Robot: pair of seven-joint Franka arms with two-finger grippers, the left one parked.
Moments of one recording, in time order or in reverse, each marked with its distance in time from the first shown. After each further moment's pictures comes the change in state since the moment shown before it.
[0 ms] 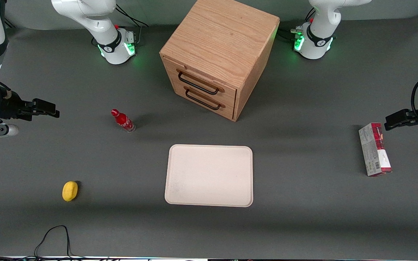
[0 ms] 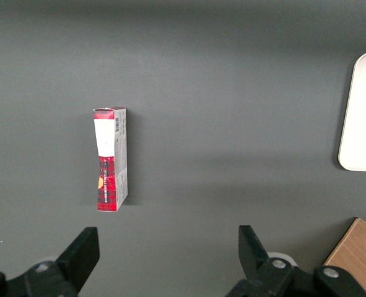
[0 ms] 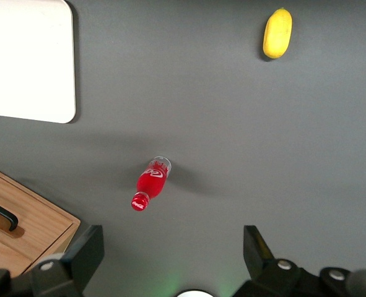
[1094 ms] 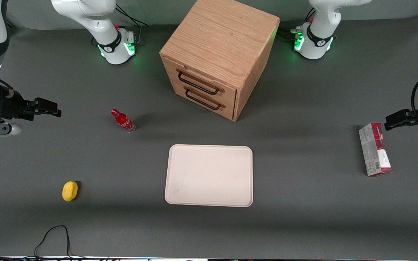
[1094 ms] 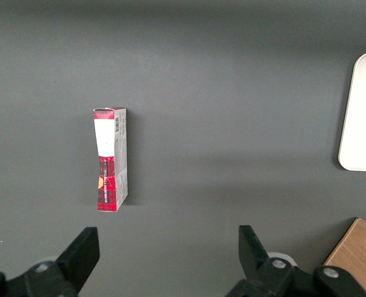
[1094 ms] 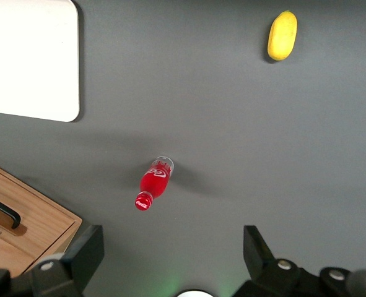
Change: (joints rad) arm 0.000 0.002 0.013 0.007 0.000 -0.002 -0.001
